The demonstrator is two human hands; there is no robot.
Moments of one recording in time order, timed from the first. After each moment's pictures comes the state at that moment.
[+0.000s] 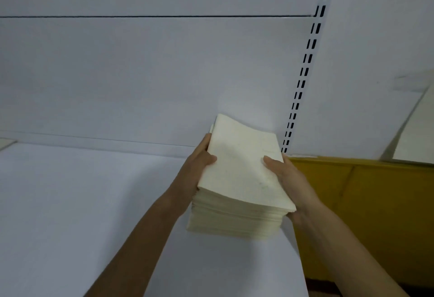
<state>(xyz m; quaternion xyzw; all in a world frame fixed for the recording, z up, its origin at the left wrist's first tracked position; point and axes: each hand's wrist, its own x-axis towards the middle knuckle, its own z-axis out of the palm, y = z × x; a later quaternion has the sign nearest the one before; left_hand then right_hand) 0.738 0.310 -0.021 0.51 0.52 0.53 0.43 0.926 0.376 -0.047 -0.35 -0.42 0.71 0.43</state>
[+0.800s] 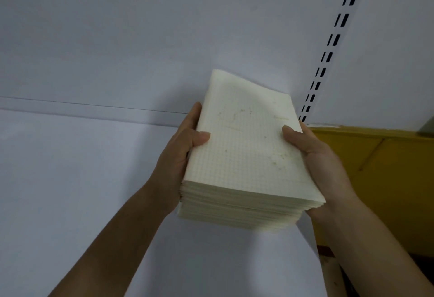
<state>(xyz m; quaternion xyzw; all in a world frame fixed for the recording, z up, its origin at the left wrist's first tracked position) 0.732 0.318 -0.051 0.43 0.45 0.61 0.49 0.926 0.387 -0.062 -0.33 -0.37 0.74 0.44</state>
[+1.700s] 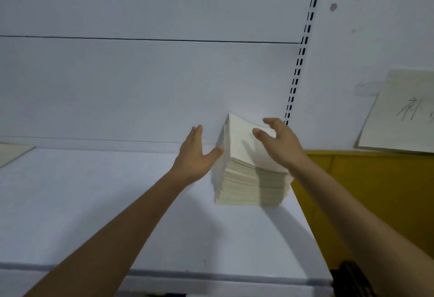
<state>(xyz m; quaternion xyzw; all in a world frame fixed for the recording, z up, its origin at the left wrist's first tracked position) 0.687 0.267 -0.004 0.60 0.68 0.38 0.19 0.887 0.318 0.024 -0.51 -0.71 0.27 0.41</state>
